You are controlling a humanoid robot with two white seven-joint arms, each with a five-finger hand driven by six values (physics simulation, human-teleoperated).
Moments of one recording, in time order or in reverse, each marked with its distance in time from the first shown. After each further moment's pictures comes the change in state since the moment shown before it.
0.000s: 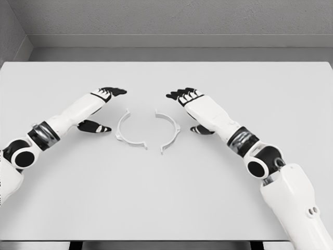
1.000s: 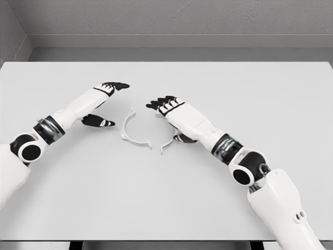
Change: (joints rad) left arm -0.052 -0.044 -0.003 0.071 -0.010 0.000 0.000; right arm 0.015 0.042 0.080 -0.037 0.008 0.014 0.004
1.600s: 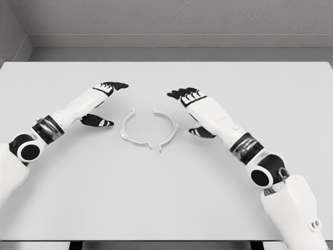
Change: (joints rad) left arm -0.005 0.004 -0.002 0.005 0.001 0.000 0.000; right arm 0.100 -0.015 -0.210 -0.092 -0.069 -0.040 0.003
